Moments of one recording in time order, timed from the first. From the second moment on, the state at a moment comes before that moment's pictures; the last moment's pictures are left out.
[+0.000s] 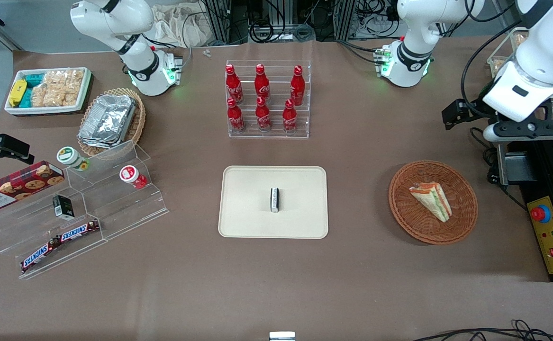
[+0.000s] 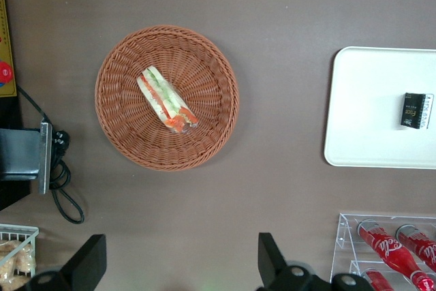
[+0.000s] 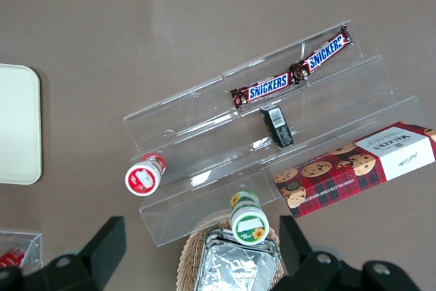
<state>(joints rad) -0.08 -0.06 -0.12 -1.64 0.00 1.58 -0.20</state>
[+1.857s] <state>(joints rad) -0.01 0.33 -0.08 -2.09 0.14 2.37 -0.88</state>
